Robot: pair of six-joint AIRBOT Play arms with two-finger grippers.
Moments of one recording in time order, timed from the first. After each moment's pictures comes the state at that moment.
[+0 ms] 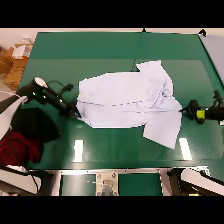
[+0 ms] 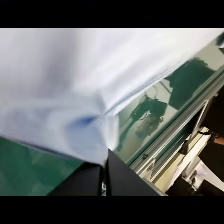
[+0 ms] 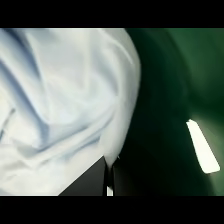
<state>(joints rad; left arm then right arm) 0.00 -1.65 1.18 0.80 -1.50 -1.17 -0.65 -1.22 0.78 -0.81 1.10 1.27</state>
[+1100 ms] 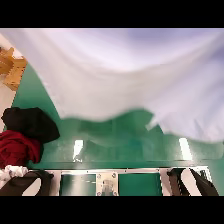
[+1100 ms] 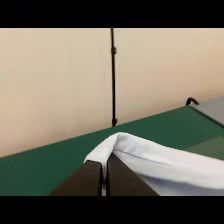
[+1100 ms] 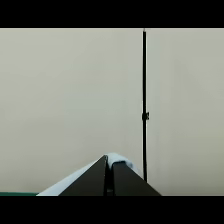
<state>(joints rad) -0.01 -0.89 1.92 1.08 -1.12 -1.35 -0.65 -0.78 1.77 -0.66 0.99 1.24</state>
